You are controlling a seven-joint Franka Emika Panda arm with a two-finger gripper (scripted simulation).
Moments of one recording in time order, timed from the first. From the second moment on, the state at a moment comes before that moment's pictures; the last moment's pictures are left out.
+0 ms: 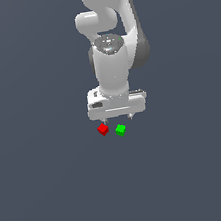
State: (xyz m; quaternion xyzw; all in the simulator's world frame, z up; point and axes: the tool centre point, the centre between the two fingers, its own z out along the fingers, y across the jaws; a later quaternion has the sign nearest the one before) arm 0.017 0.022 0.187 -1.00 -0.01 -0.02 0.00
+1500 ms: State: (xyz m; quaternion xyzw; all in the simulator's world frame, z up) arm -0.026 -0.013 0.121 -0.98 -0.22 -0.01 0.00
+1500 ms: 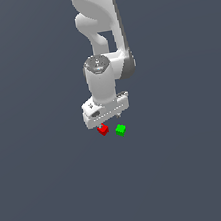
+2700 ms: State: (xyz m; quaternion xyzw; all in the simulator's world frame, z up) arm -0.045 -0.054 0.069 -0.93 -0.37 0.00 0.00
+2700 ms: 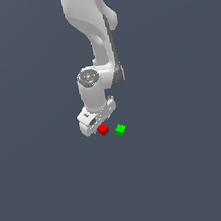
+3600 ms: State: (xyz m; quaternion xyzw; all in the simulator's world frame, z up) arm -0.046 -0.053 0.026 -0.93 -0.37 0.00 0.00
